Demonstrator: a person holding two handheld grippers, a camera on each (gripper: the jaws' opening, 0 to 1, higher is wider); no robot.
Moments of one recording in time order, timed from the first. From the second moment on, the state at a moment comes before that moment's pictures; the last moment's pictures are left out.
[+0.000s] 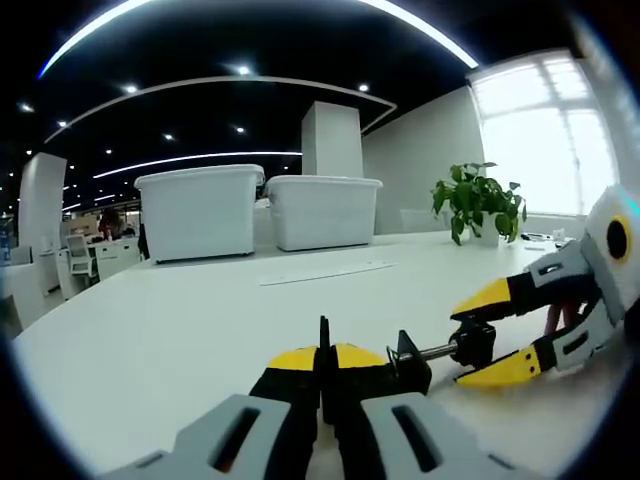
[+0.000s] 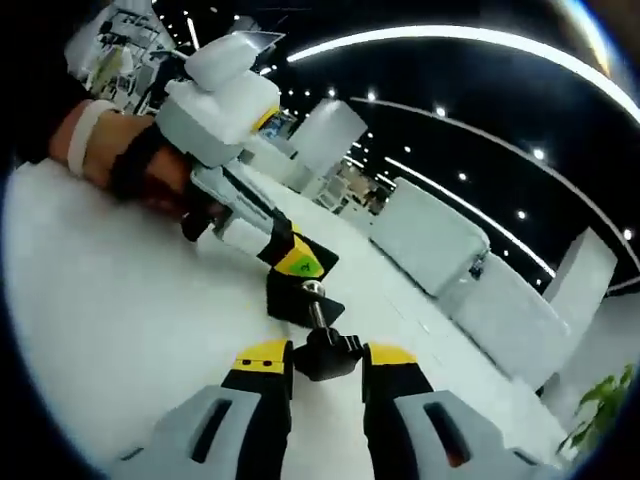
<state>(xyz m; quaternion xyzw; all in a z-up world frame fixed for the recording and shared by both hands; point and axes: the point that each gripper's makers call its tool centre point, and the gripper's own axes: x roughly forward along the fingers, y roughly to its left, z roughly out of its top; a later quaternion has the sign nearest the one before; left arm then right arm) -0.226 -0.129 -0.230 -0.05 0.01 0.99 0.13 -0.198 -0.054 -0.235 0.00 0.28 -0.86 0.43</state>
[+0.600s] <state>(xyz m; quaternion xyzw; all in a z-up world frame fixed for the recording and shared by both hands) -0.225 -0.128 -0.230 -0.05 0.02 0.99 0.13 -0.204 -0.041 -0.237 0.20 -0.12 -0.87 0.43</state>
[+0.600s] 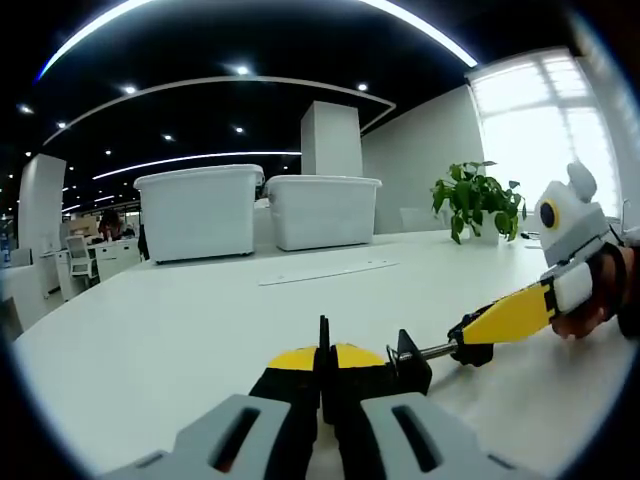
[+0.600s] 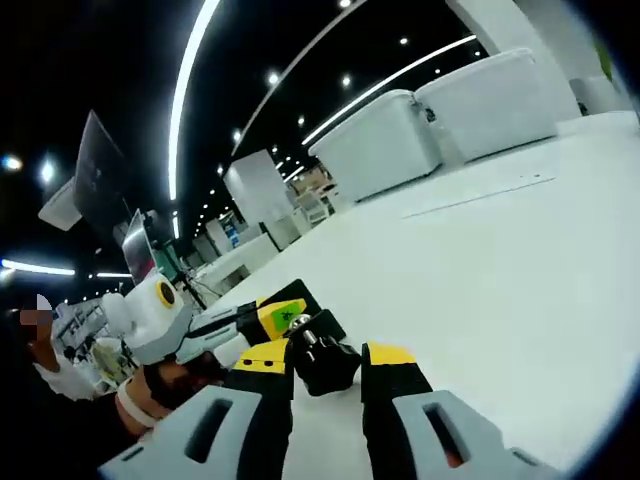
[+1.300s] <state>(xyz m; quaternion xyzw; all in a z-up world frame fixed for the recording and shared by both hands) -0.225 -0.128 -0.230 -0.06 0.02 0.99 0.13 -0.193 -0.052 -0.233 -0.06 0.34 -0.85 0.41</state>
